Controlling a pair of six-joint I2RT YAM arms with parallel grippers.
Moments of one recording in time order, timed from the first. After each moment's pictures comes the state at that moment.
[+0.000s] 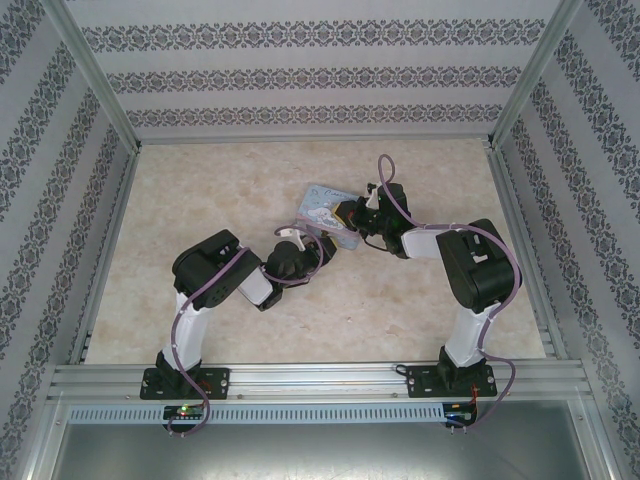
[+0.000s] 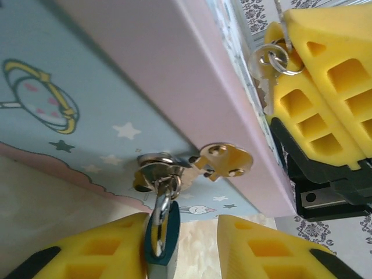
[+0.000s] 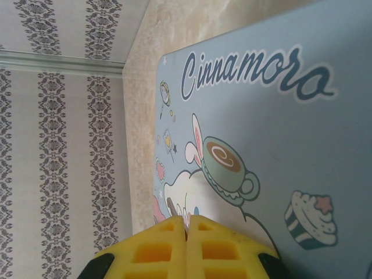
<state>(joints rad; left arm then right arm) -0.69 2.11 0.70 1.18 0.08 -1.11 0.35 1.86 0.88 0.52 -0.57 1.15</state>
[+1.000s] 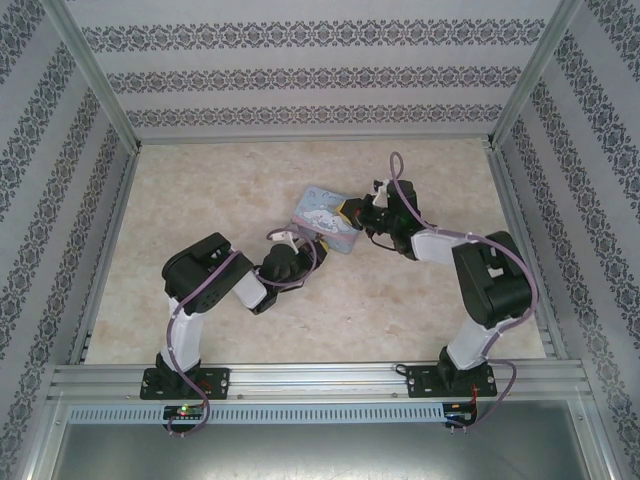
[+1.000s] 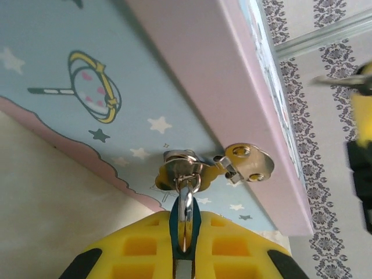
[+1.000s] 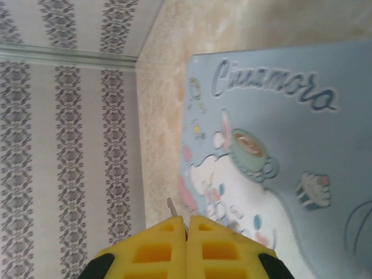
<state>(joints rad) -0.69 2.03 0.61 1.12 0.01 -1.14 0.33 1.70 0.83 0.44 -0.62 1.15</state>
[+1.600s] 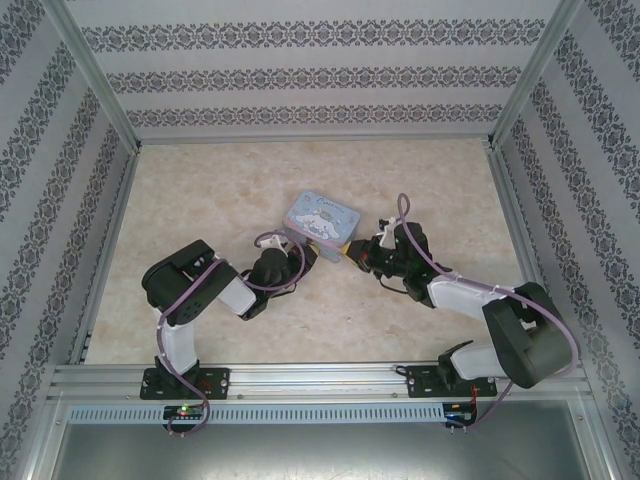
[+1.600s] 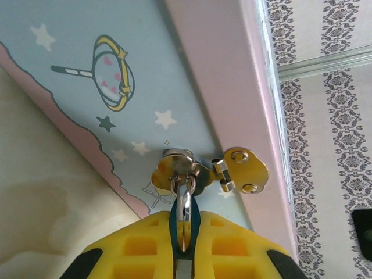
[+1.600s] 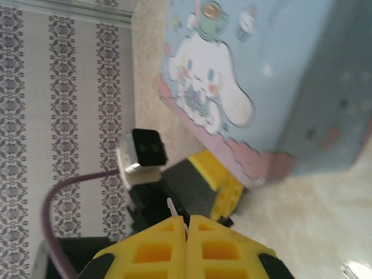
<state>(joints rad) -0.69 1.89 0.52 1.04 -0.02 -1.26 0.44 1.36 0.44 0.44 -0.55 1.17</state>
